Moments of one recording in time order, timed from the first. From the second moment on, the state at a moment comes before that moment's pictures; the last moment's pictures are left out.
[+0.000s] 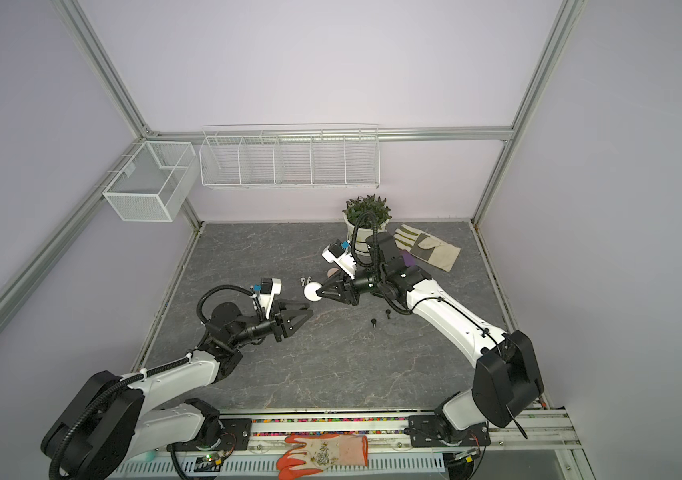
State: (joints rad) left arm -0.54 1.23 0.33 0.91 0.76 -0.47; right arm 0.57 1.48 1.22 -0.38 -0.95 -0.11
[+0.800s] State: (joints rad) left arm -0.56 1.21 0.34 0.91 0.79 -0.32; right arm 0.58 1.51 1.24 -0.55 -0.93 -0.21
